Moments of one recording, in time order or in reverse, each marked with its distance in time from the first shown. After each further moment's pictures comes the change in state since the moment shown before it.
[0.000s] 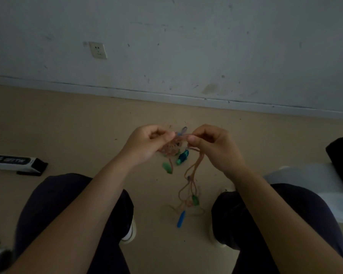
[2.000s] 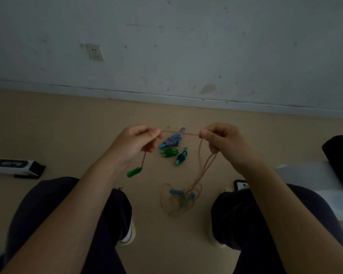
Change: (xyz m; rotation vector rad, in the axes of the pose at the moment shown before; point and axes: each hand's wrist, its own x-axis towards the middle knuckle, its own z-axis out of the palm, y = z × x) left_hand -0.001 -0.001 -0.021 -0.147 -0.087 -0.008; right_hand 0.003 0.007 -0.031 0.061 0.022 0.148
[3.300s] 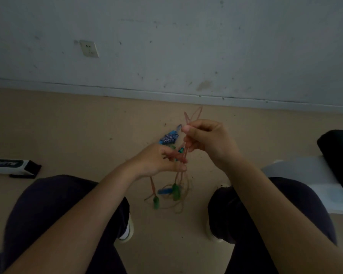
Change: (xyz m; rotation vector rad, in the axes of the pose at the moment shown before) left_hand 0.002 -0.021 0.044 0.320 -0.404 -0.047; right_hand 0.001 -0.009 0.030 0.268 -0.005 0.081
